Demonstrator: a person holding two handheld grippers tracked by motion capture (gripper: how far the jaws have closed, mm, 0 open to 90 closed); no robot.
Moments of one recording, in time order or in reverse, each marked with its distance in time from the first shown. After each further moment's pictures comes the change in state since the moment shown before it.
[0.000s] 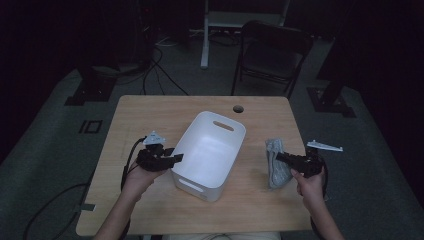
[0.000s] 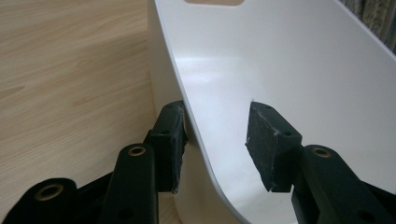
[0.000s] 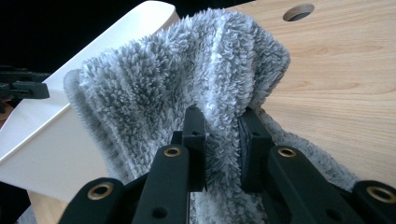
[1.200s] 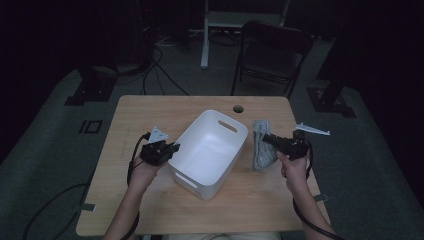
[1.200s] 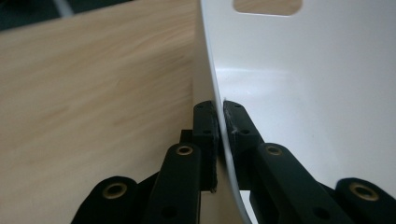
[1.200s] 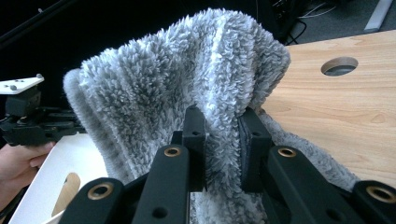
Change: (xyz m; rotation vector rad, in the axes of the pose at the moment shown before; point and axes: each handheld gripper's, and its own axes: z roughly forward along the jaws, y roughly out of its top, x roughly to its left) left arm 0.021 0.002 0.026 -0.062 0.100 0.050; right arm 0.028 0.044 0.039 -0.099 0.072 -0.020
